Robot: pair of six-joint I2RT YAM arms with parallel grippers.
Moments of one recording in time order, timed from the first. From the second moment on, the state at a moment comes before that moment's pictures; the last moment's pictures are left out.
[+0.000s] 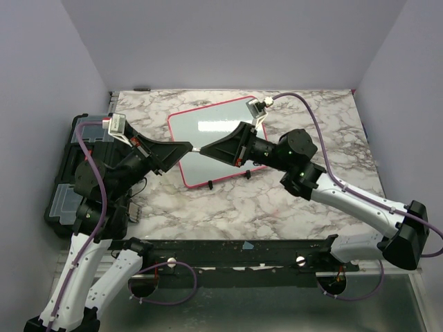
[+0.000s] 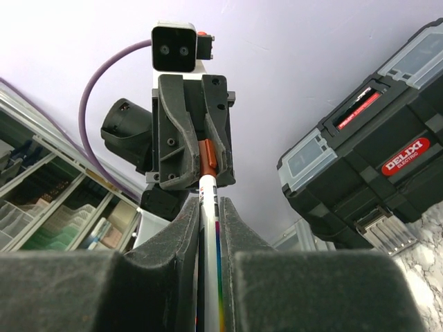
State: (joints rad) left arm -0.34 0.64 0.96 -0.08 0.50 -1.05; right arm 0.92 1.28 1.09 0.52 -0.42 1.01
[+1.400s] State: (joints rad) left arm -0.32 0.64 0.95 -0.06 0.50 -1.04; right arm 0.91 1.31 1.05 0.65 -0.47 1.04
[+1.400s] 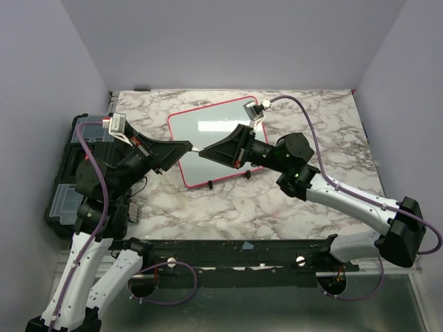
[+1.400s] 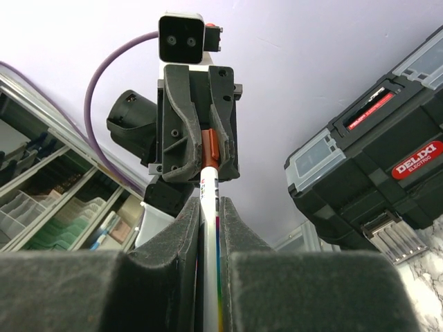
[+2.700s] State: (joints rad) left arm -0.16 0.63 0.87 -0.31 0.38 -1.05; right arm 0.94 0.95 0.80 0.63 -0.38 1.01
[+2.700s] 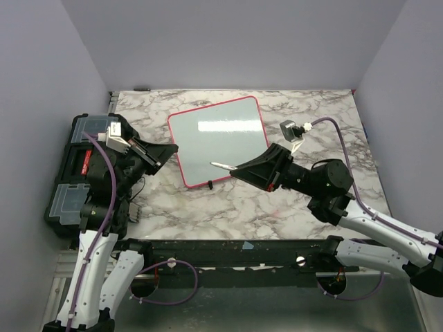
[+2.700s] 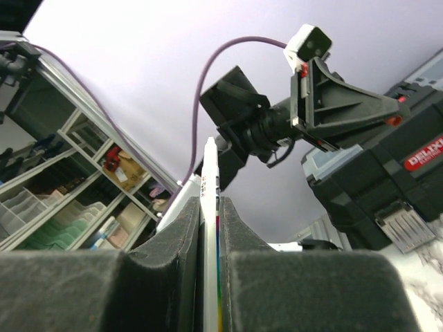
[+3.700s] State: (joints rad) left arm -0.18 0.87 0.54 -0.44 0.12 -0.96; right arm 0.94 0.71 0.80 0.05 -0.08 0.81
